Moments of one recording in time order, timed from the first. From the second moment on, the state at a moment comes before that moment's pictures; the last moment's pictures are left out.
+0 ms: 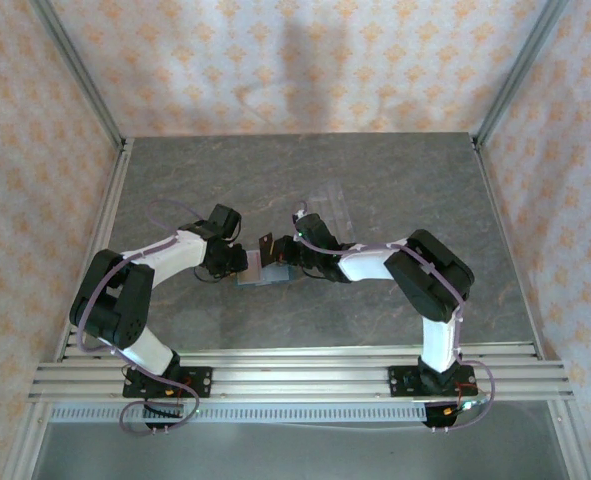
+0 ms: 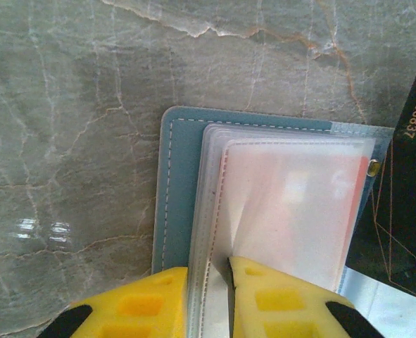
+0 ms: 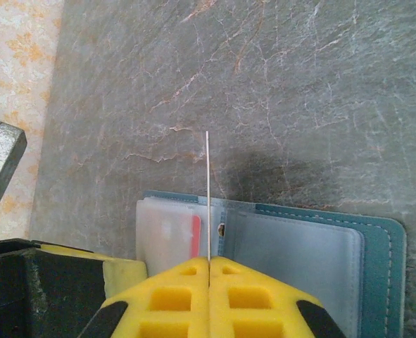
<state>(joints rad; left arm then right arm) -0.33 1.60 0.87 -0.55 0.10 -0.67 0.77 1.89 0.95 0.34 -0.23 0.88</state>
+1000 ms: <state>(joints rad) -0.33 1.60 0.87 -0.55 0.10 -0.67 0.77 1.91 1.00 0.34 -0.23 0.87</state>
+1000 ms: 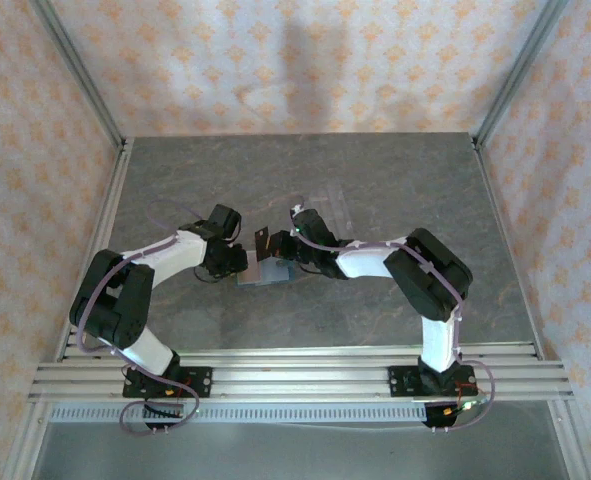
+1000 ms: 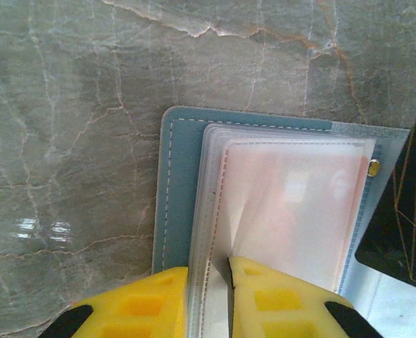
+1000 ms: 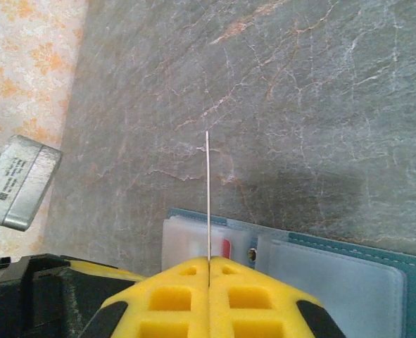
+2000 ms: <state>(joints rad) -0.33 1.60 0.87 -0.55 0.10 -0.67 0.77 1.93 0.96 0.42 -0.24 0.90</state>
